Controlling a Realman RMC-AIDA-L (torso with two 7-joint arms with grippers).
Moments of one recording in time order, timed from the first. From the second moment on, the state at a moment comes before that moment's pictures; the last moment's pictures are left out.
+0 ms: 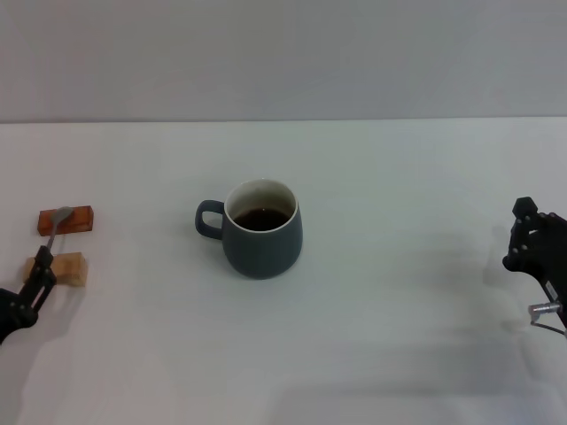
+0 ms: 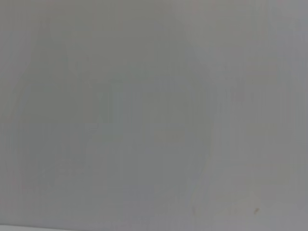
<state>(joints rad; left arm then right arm) -0.10 -2.07 -0.99 -0.22 2.61 1.30 -0.20 0.32 2.08 0.50 0.32 -2.00 -1.15 -0.04</state>
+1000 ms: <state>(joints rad) -0.10 -2.07 -0.95 -0.22 2.61 1.19 -0.19 0.30 2.08 0.50 0.32 -2.00 -1.16 -0.04</state>
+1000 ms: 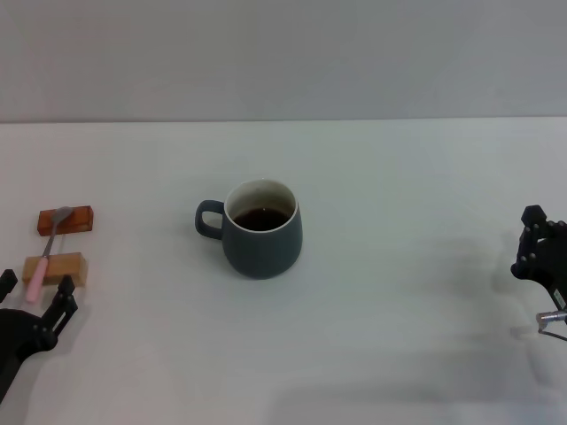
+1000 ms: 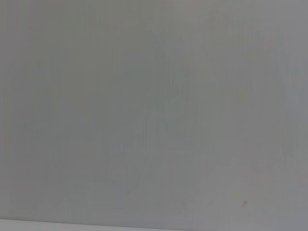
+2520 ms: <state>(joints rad) -0.08 -2.07 -0.94 -0.24 2.60 1.18 -0.19 0.30 2.09 0.49 0.32 -2.00 -1.16 -0.05</state>
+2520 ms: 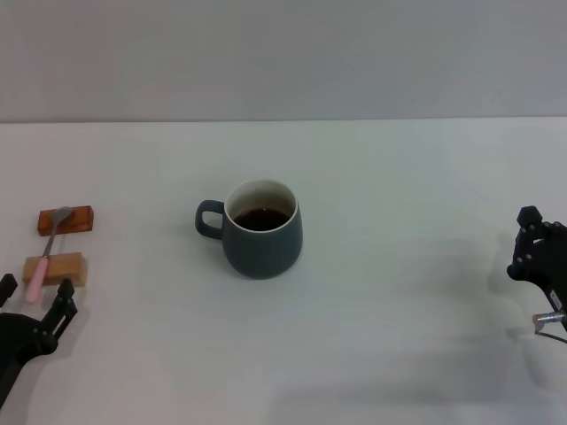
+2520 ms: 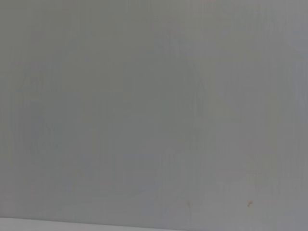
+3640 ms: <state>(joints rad) -0.09 -2.07 -0.94 -0.24 2.60 1.17 -0.20 0.30 2.08 0.49 0.32 -2.00 -1.16 -0.05</state>
